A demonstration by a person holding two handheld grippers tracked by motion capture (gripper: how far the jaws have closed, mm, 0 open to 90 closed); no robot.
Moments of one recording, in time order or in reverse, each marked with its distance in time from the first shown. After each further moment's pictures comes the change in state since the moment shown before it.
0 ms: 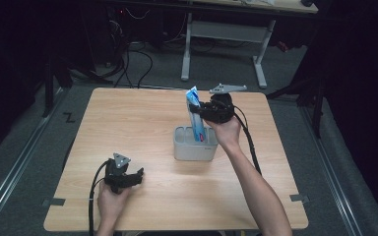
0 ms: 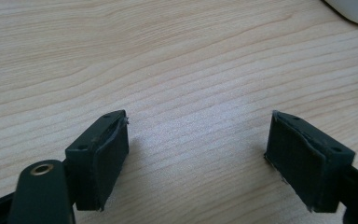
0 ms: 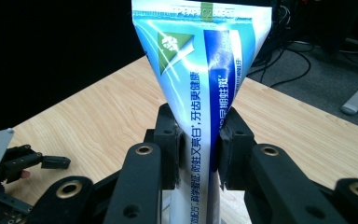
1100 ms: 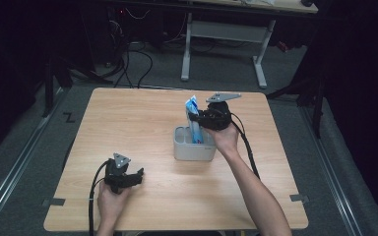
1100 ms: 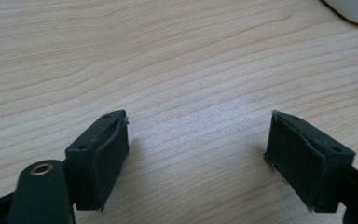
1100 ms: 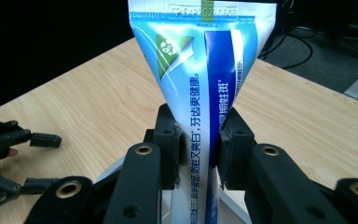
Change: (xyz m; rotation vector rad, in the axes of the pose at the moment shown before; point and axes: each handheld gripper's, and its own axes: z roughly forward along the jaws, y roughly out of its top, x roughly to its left) left arm 0.000 0.000 0.000 0.001 -0.003 0.002; right arm 0.001 -0.024 0.012 0.056 -0.007 -0.012
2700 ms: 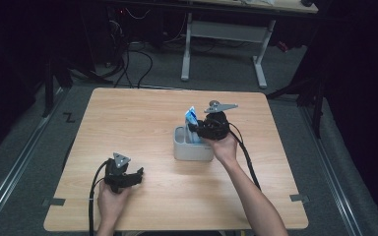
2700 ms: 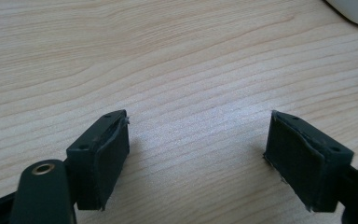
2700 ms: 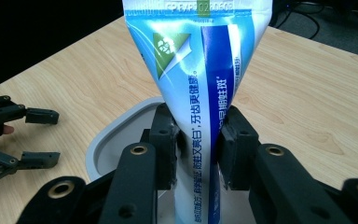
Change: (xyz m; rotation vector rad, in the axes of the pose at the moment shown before) left arm 0.001 0.001 0.000 0.004 0.006 -0.004; right arm 0.004 -0.030 0.011 0.061 -0.007 0.032
